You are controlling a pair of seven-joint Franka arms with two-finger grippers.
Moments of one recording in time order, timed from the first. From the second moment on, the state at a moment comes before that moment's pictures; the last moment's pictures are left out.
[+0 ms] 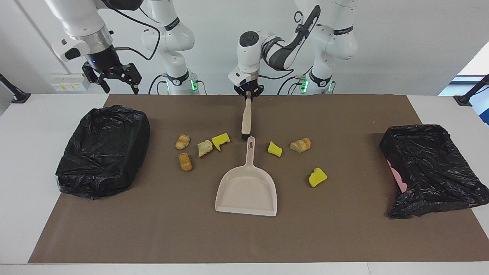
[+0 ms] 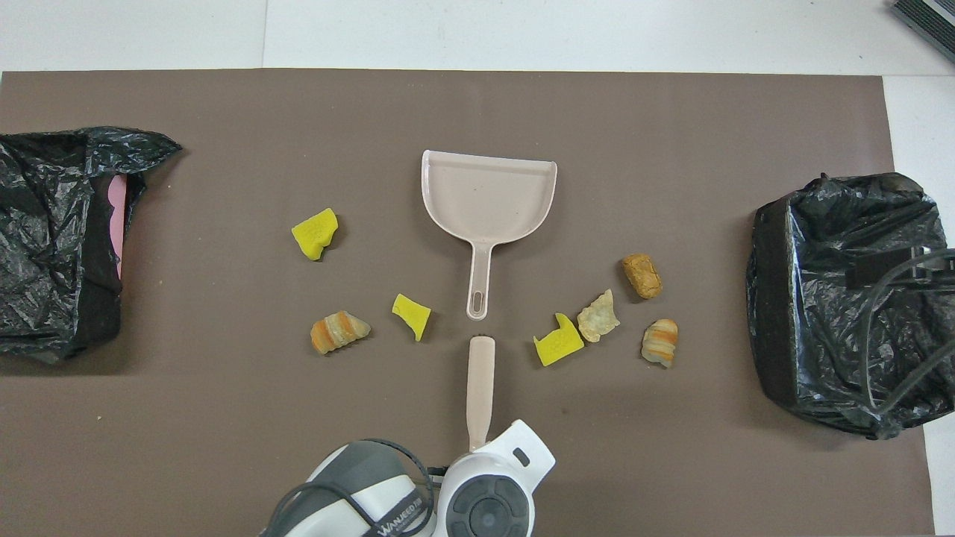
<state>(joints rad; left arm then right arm) -0.81 -0.03 -0.18 -2.26 -0.12 2.15 -0.81 0.02 -0.12 -0.06 -1.67 0.00 1.55 0.03</state>
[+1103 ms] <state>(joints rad) -0.35 -0.03 -0.18 -2.24 -0.02 1.97 -0.60 0.26 0.04 -0.02 -1.66 0.02 1.76 0.29</state>
